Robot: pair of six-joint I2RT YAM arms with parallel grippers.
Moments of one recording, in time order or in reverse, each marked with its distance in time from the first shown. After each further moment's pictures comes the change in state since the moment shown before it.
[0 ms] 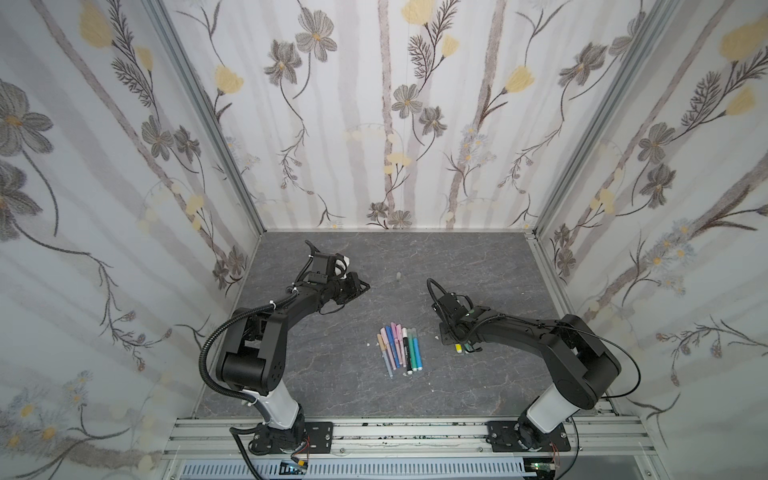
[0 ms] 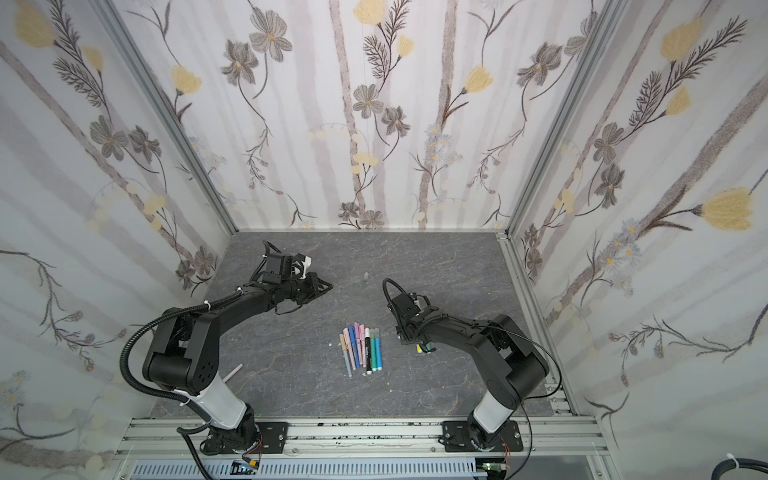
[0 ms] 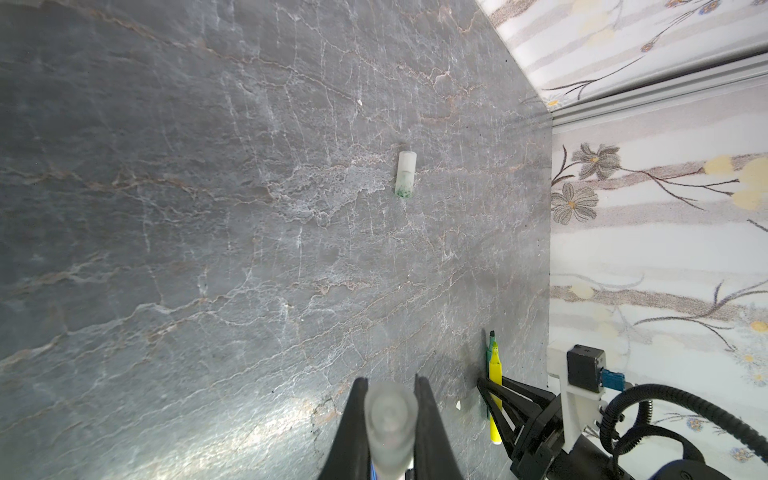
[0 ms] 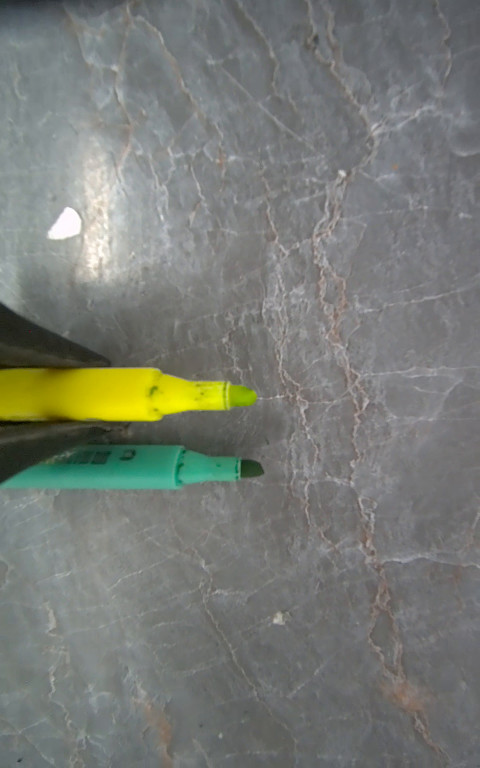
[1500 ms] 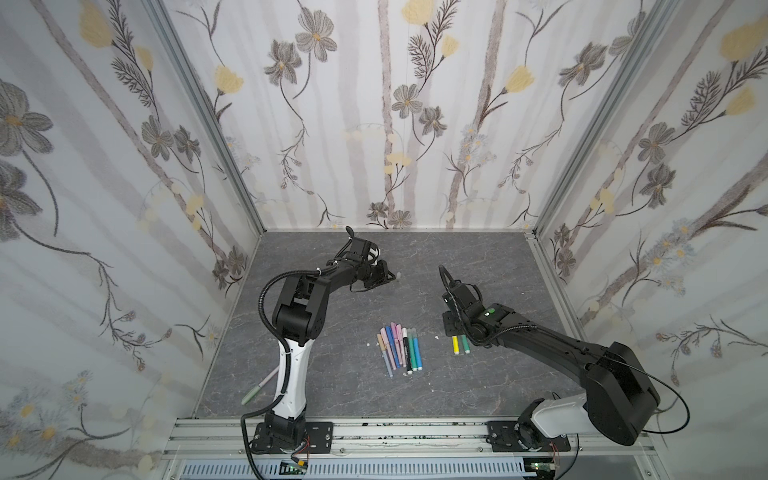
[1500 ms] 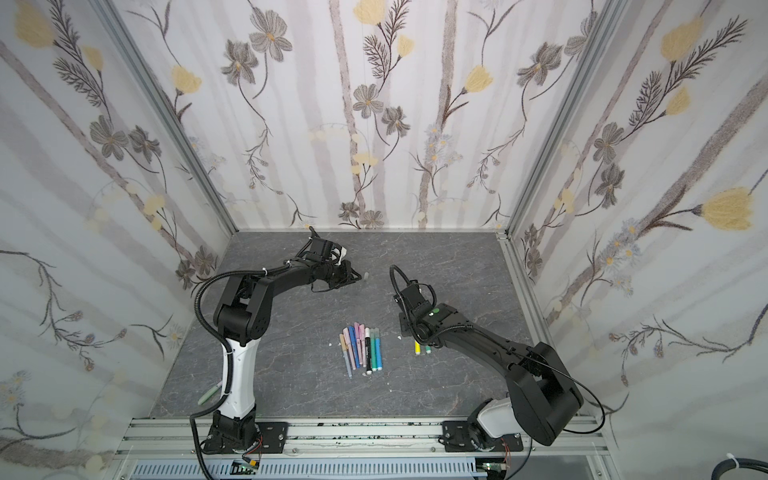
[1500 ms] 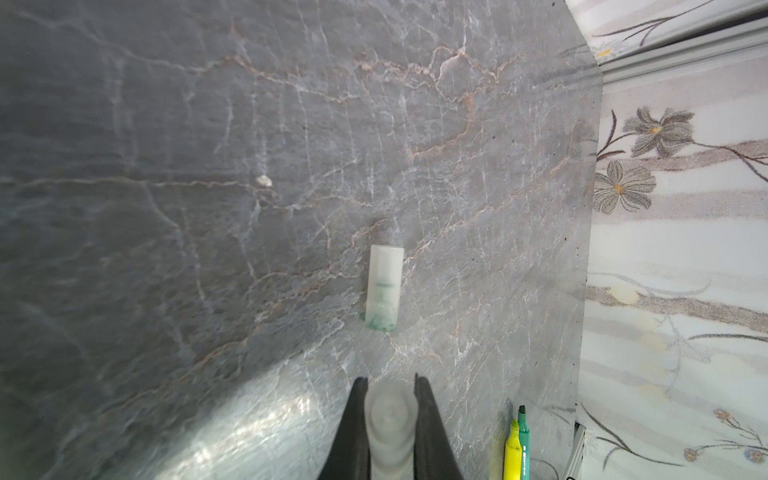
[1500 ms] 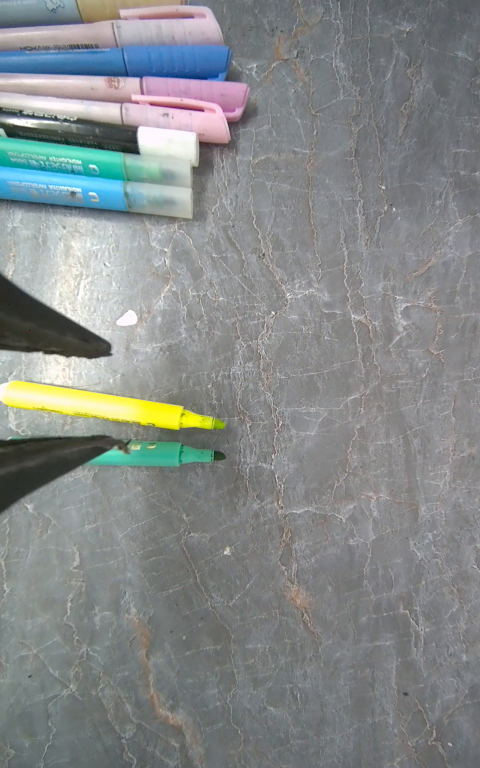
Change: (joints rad) left arm -0.132 0.528 0.552 -0.124 -0.004 0.026; right arm 0.007 -0.233 0.024 -0.045 -0.042 -0.071
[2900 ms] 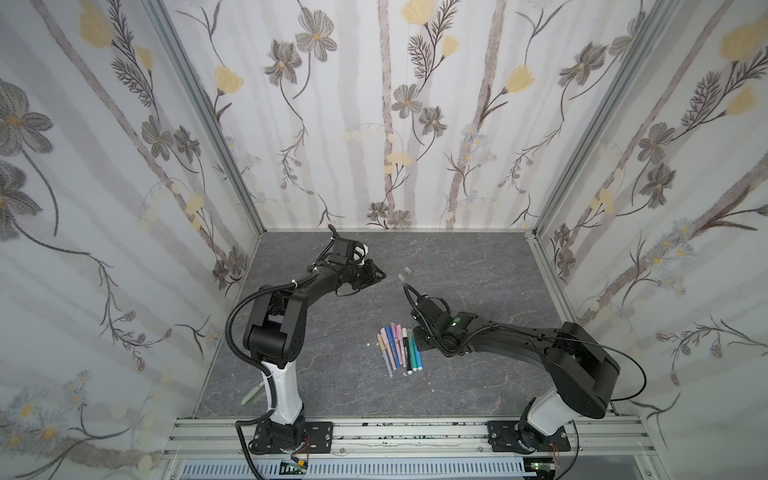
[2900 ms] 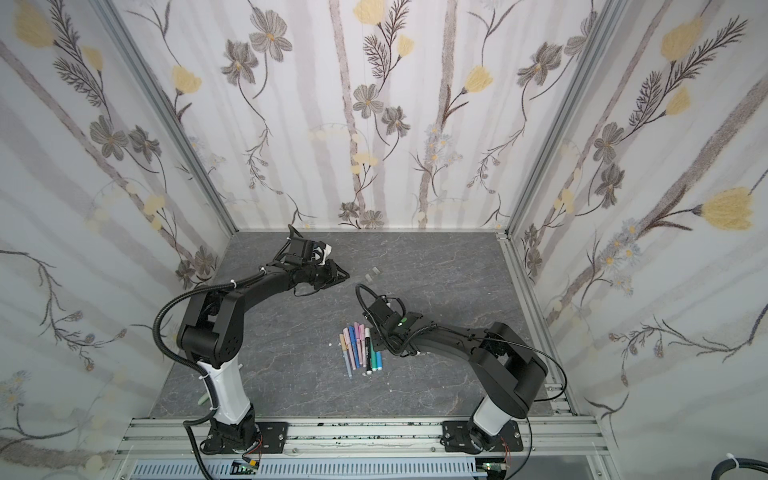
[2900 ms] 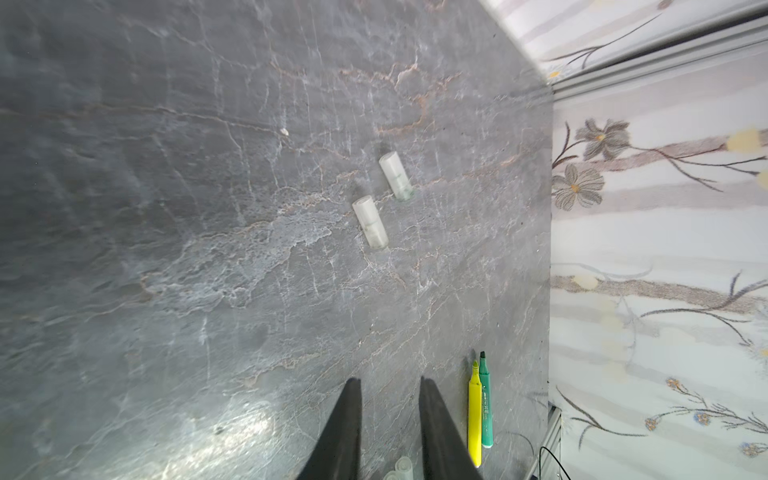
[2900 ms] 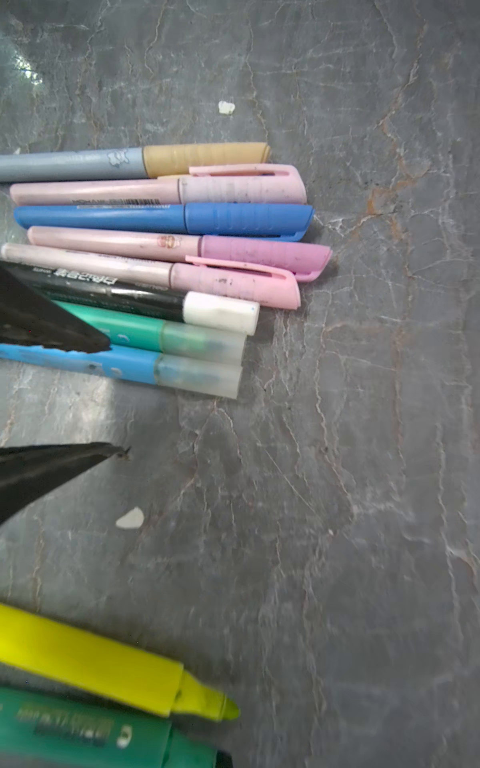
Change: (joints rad) left arm 0.059 -0.346 -0.288 0.005 0.008 0.002; right arm 0.215 0.224 0.064 0.099 -0.127 0.151
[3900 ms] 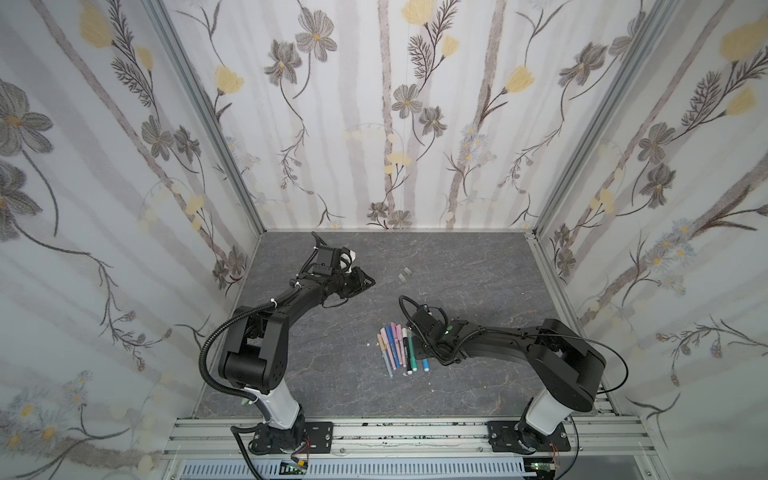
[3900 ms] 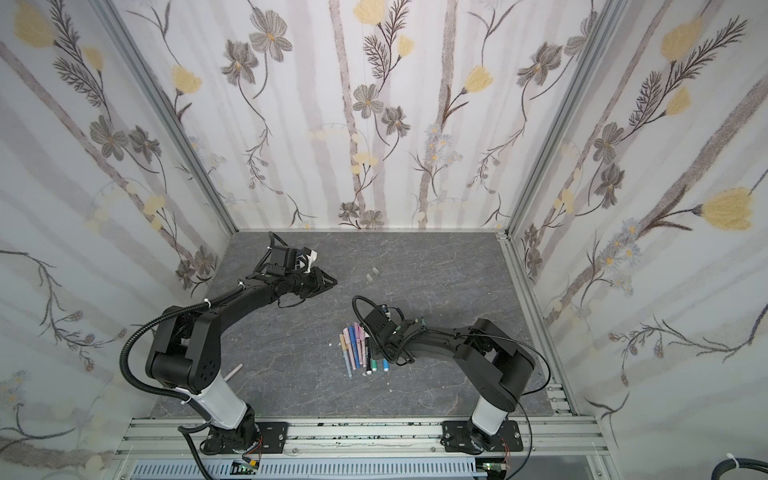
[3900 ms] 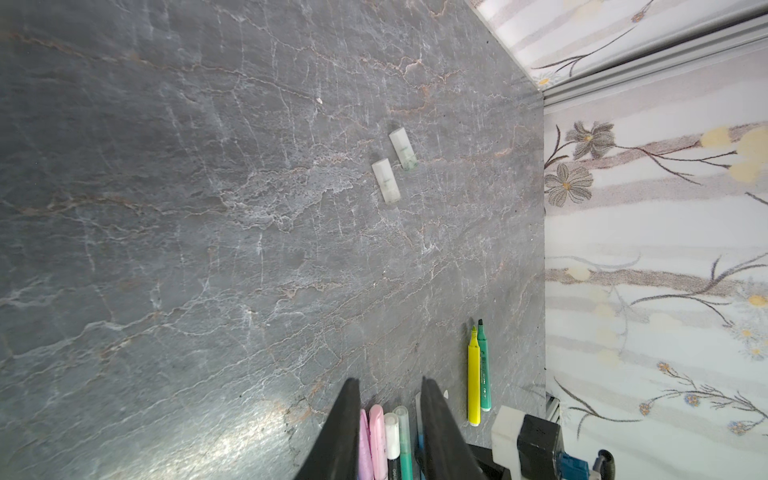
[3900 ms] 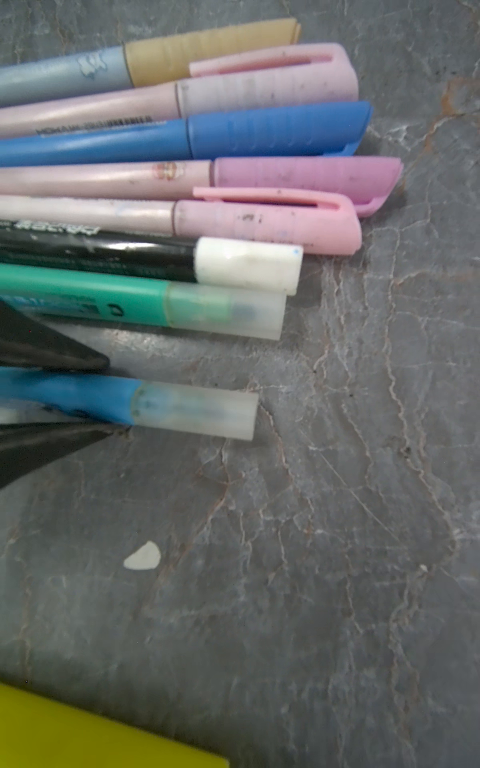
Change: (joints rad) left arm 0.038 -0.180 -0.160 0.005 0.004 0.017; right arm 0.032 0.045 -0.073 0.064 0.029 0.085
